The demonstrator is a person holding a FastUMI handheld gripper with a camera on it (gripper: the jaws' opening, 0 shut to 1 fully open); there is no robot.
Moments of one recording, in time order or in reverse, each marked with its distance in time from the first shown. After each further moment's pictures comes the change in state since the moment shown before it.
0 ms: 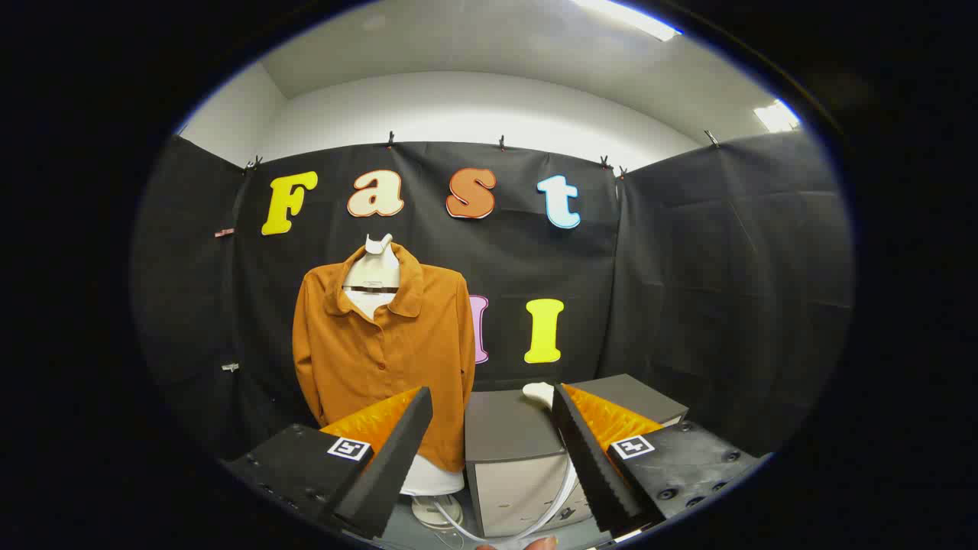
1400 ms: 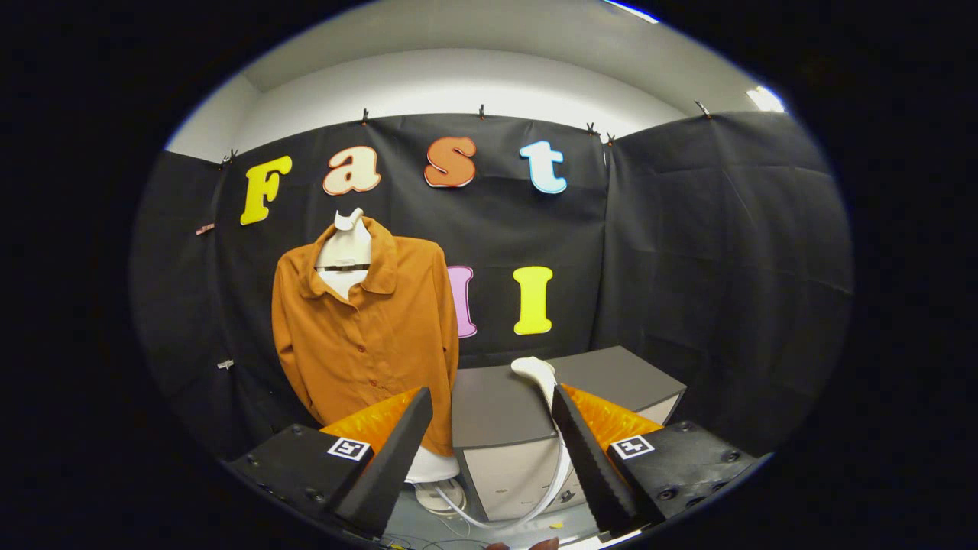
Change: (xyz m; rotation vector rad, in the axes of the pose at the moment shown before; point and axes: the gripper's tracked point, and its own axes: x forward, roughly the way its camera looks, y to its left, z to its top) arm 0.041 -0.036 -0.031 0.039 0.192 -0.036
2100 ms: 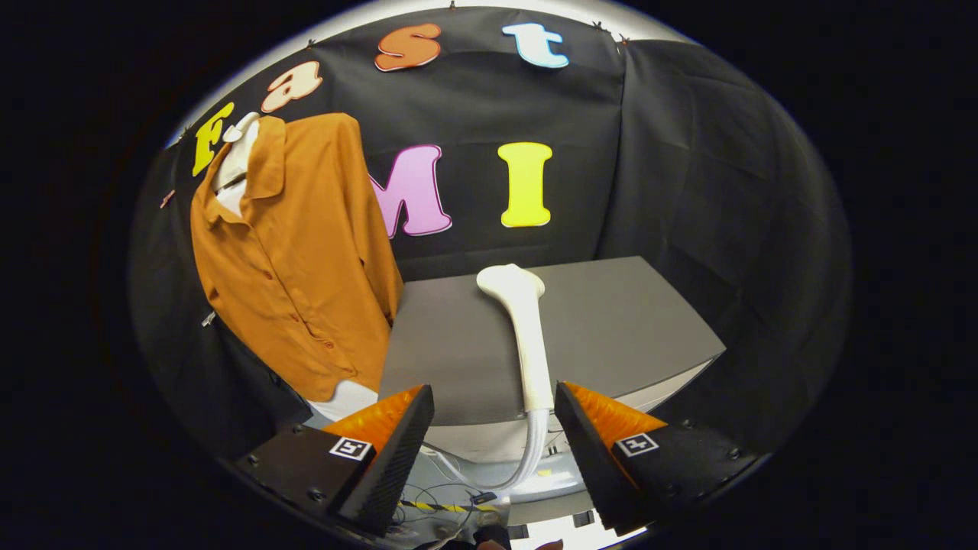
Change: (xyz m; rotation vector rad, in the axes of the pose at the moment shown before) arm 0.172 -0.082 -0.115 0.016 0.483 0.026
